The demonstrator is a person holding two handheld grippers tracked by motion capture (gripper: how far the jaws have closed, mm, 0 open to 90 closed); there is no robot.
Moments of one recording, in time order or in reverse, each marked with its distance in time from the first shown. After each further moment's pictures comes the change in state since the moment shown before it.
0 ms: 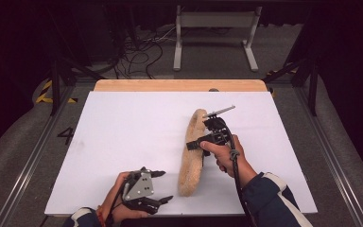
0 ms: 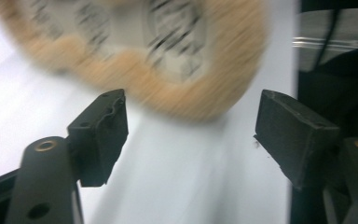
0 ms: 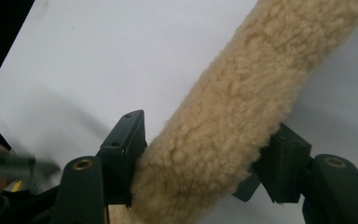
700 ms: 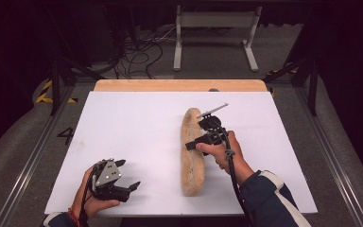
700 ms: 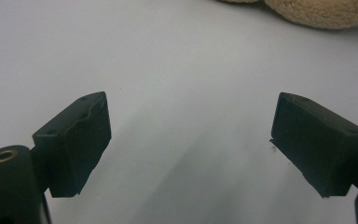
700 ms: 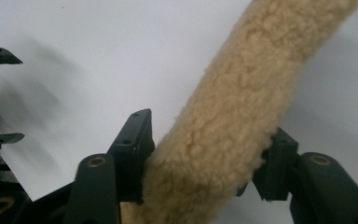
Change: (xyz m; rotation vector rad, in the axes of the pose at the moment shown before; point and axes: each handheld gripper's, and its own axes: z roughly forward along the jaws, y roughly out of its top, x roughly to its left) left arm 0.038 -0.051 -0.037 0.072 0.190 -0.195; right arm 0.012 0.006 0.003 0.034 -0.065 -0.111
